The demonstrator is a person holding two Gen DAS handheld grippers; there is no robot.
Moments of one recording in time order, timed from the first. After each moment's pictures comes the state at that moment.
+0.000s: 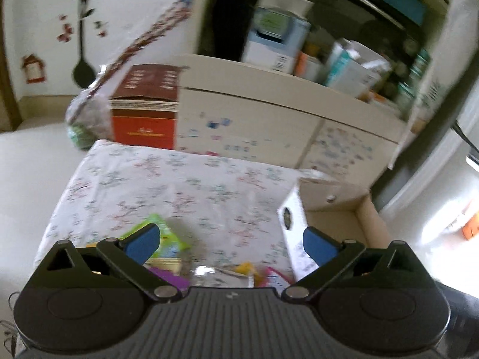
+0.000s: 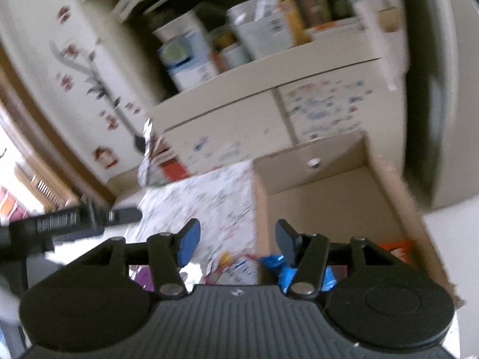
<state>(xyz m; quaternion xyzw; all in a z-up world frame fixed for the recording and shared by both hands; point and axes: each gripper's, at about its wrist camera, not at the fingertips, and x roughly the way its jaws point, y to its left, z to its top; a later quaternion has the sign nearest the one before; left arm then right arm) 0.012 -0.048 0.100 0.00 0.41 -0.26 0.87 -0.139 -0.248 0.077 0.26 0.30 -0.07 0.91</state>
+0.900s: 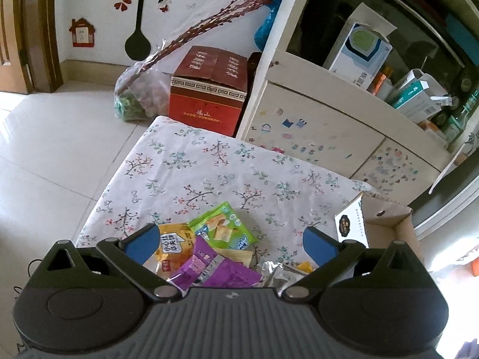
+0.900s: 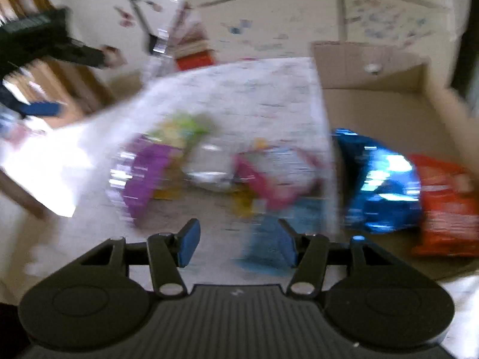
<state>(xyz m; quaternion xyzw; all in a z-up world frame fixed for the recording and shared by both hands) 0.045 0.021 0.091 -0.04 0.45 -0.19 0.87 -0.119 -0.164 0.000 0.15 0.44 -0.08 0.88</state>
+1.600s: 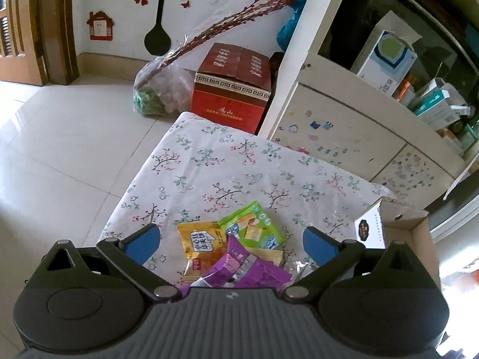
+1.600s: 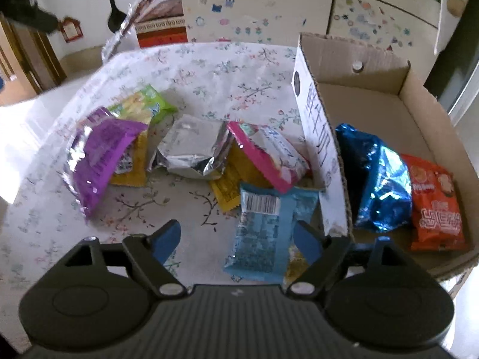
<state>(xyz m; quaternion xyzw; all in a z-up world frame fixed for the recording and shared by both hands) 0.054 0.048 0.083 -0.04 0.46 -0.16 0.87 -0.088 -0.114 -0.022 0.08 0.48 -0.15 0.86</state>
